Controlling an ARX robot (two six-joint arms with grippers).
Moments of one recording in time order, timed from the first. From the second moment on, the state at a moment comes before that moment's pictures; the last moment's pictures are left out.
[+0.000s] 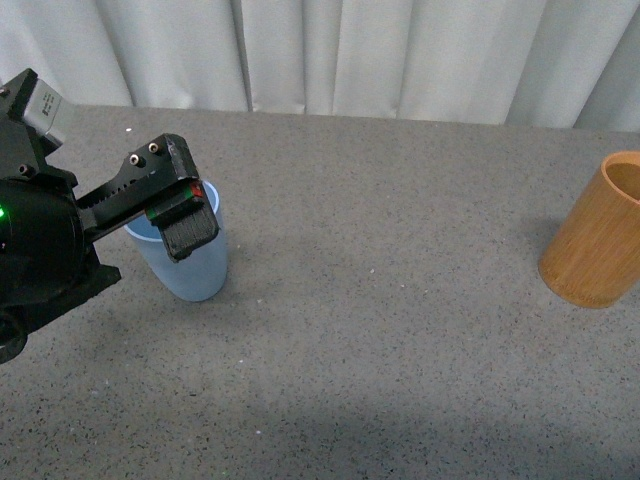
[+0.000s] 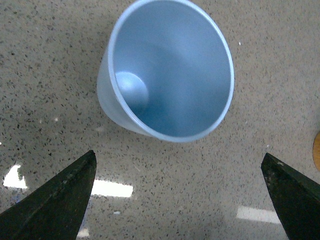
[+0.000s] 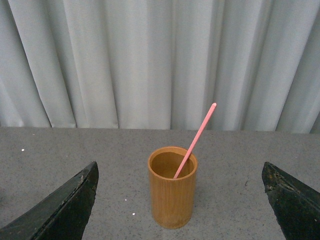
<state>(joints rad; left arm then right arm) -0.31 1.63 0.56 0.32 0.00 -0.66 0.00 0.00 0.00 0.00 0.00 0.00</state>
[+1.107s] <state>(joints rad) -0.24 1.75 0.63 0.34 -0.05 -0.77 0.00 0.00 0.00 0.00 0.00 0.00</state>
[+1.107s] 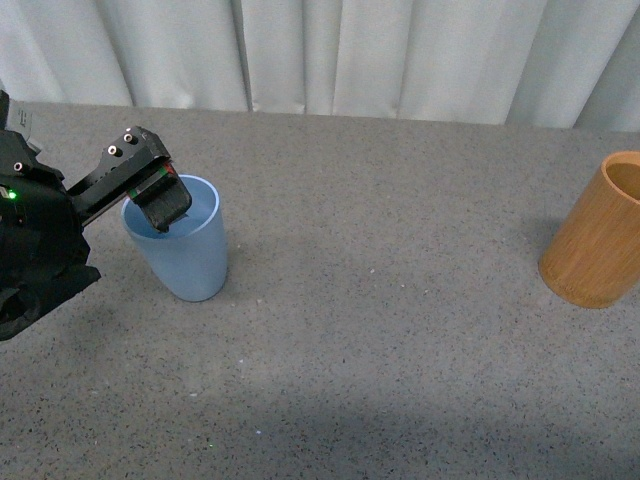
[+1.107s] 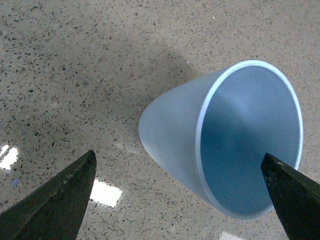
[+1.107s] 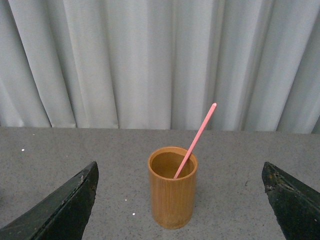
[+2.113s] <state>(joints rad) -0.22 1.78 0.64 0.41 -0.11 -0.79 0.00 0.00 0.00 0.00 0.00 0.00</state>
